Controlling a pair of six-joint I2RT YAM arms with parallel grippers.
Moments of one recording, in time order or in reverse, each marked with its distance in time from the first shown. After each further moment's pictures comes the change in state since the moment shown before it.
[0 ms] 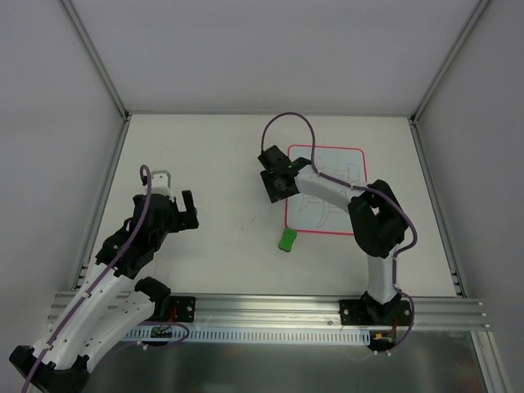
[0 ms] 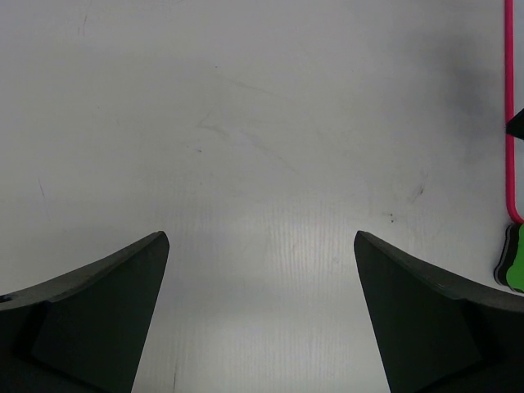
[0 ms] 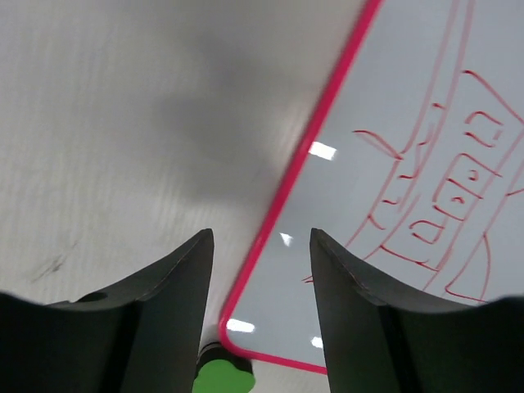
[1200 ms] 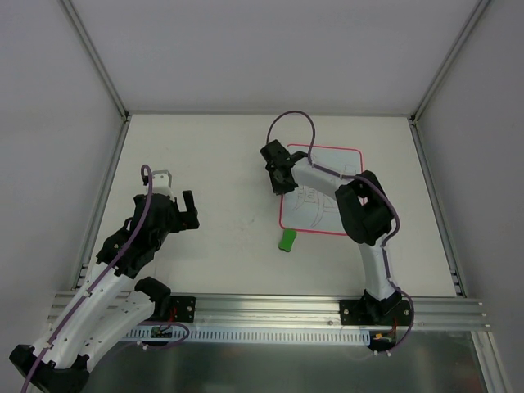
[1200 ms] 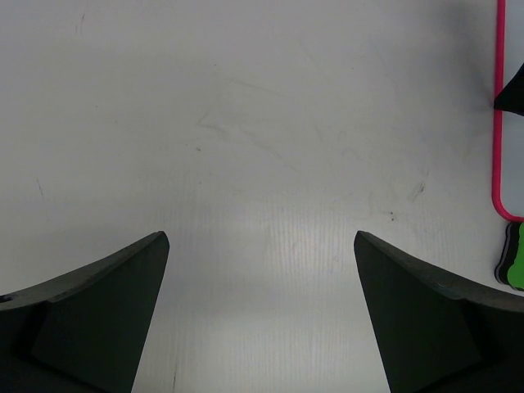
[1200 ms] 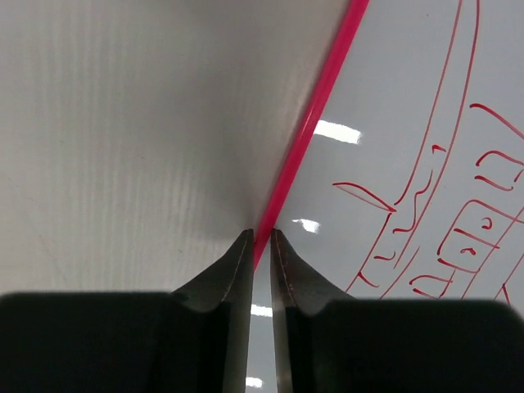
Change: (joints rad) left arm 0.000 0.007 0.000 0.000 0.001 0.000; right arm -0.092 0.151 0.111 0.002 -0.031 0.093
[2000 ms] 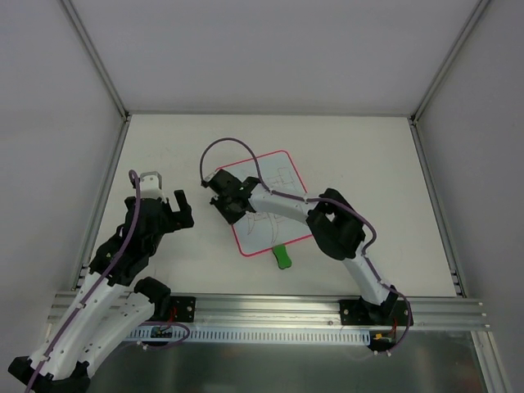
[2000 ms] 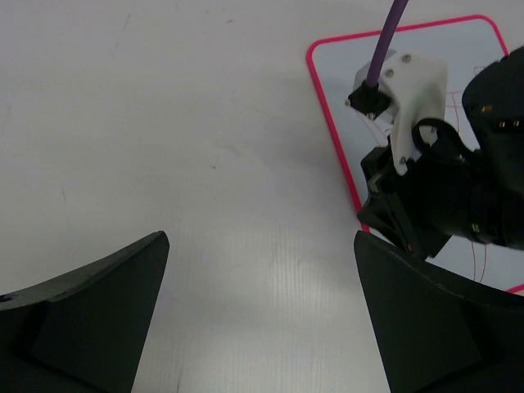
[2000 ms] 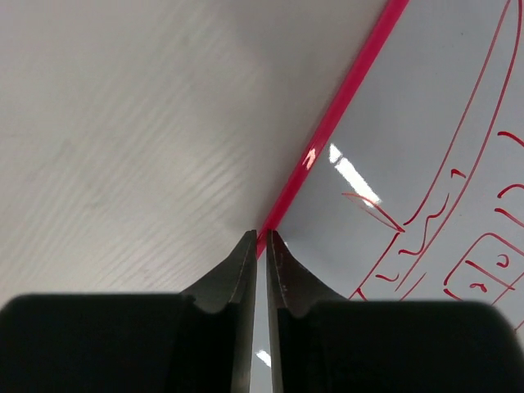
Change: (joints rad) left arm 0.009 -0.068 0.000 0.000 -0.043 -0.003; right arm 0.331 0.122 0.188 0.008 -0.201 -0.156
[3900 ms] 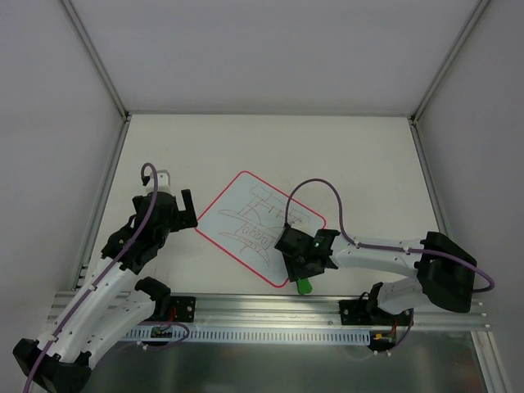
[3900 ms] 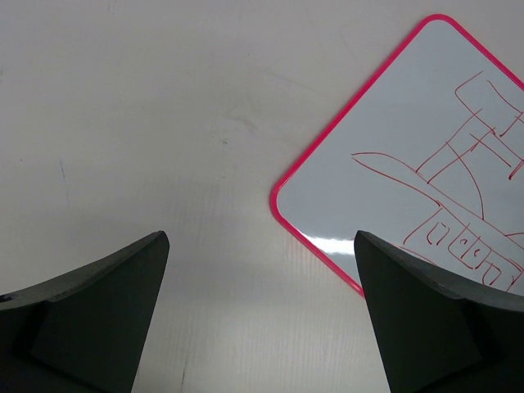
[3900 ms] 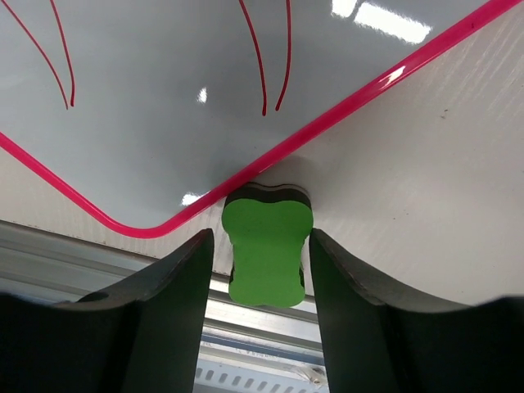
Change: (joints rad) left arm 0.011 0.110 -0.016 0.000 -0.015 -0.022; right arm 0.155 -0.860 -1.019 -0.106 0.134 0.640
